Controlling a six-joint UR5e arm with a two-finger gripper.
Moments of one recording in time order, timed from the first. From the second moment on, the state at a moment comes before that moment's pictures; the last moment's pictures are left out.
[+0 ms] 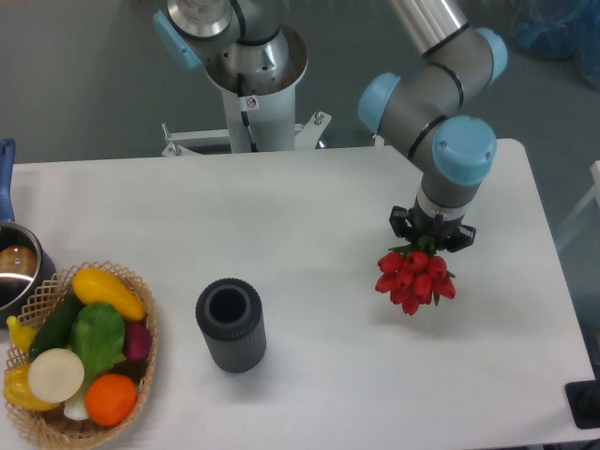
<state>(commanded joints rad) 2.70 -2.02 -1.68 -1.04 1.62 1.06</state>
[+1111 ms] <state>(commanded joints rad) 2.71 -2.03 -1.66 -1.02 1.62 1.06</state>
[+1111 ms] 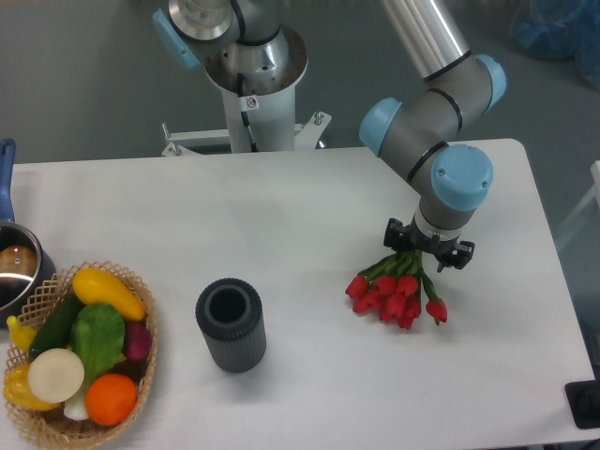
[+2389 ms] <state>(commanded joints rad) 3.02 -1.69 -1.64 -0.95 1.39 1.02</state>
